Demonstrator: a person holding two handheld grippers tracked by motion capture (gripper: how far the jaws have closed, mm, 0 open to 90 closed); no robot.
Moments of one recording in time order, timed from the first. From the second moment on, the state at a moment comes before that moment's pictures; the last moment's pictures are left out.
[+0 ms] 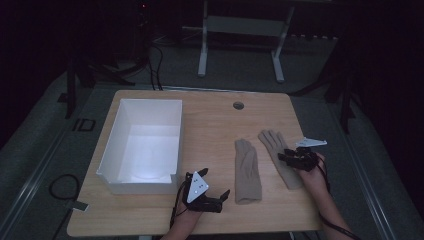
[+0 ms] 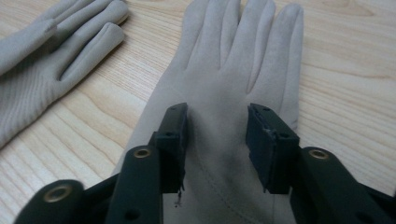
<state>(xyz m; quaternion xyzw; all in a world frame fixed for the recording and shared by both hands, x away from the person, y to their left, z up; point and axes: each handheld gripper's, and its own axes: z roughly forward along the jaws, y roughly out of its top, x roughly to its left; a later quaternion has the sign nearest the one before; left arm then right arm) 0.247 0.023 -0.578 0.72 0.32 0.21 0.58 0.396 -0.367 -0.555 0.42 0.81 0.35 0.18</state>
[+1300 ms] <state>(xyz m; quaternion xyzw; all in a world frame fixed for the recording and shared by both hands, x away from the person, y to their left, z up) 0.246 0.023 -0.578 0.72 0.32 0.21 0.58 0.320 -0.365 -0.508 0.58 0.67 0.35 0.28</state>
